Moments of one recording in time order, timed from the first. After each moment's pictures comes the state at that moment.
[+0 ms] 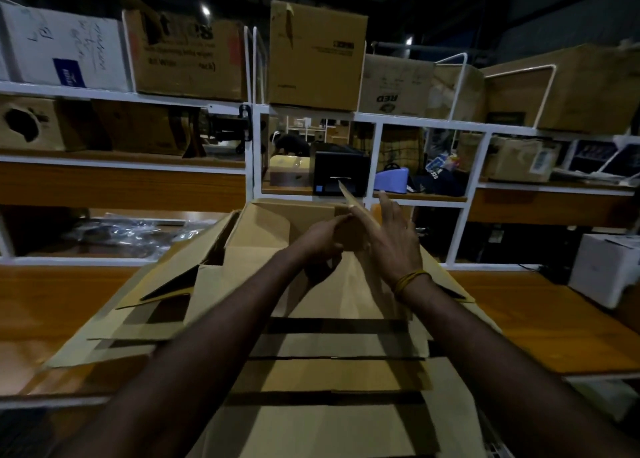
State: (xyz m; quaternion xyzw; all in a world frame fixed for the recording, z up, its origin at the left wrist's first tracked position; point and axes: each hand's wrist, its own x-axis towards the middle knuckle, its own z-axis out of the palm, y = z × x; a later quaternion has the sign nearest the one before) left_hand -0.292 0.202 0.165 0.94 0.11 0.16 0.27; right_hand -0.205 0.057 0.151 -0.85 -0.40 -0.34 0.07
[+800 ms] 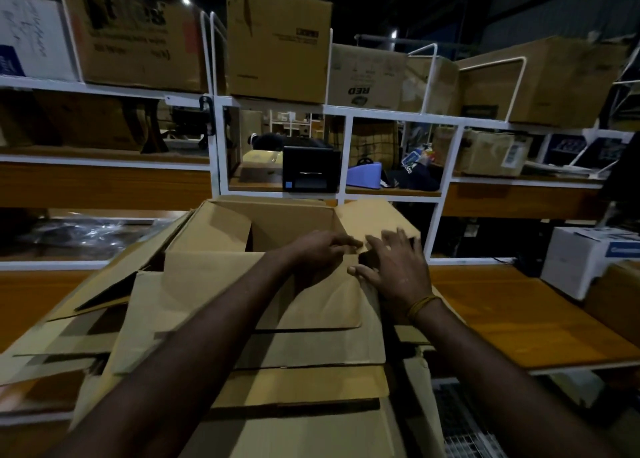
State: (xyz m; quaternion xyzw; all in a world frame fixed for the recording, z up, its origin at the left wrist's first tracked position) left_hand -0.221 0.170 0.151 0.96 0.02 0.05 0.26; right_hand -0.132 -0.014 0.112 -0.88 -0.37 -0.28 0.07
